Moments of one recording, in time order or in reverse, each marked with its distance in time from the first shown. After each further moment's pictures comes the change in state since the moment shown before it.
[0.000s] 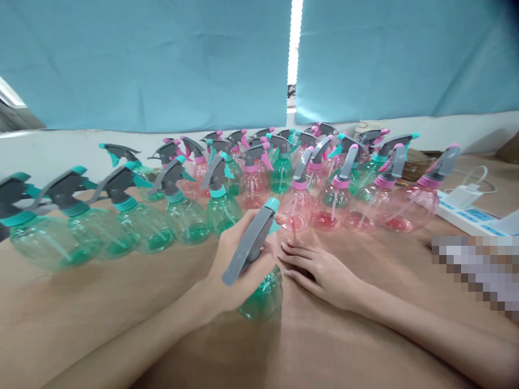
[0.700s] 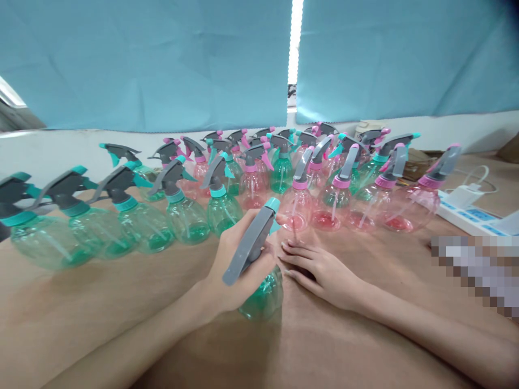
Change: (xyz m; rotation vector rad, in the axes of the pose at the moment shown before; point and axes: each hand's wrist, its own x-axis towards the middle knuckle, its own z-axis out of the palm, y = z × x) left_hand 0.000 -0.001 -0.001 -0.011 -0.001 0.005; right_hand 0.000 0.001 0.000 0.017 0.009 0.002
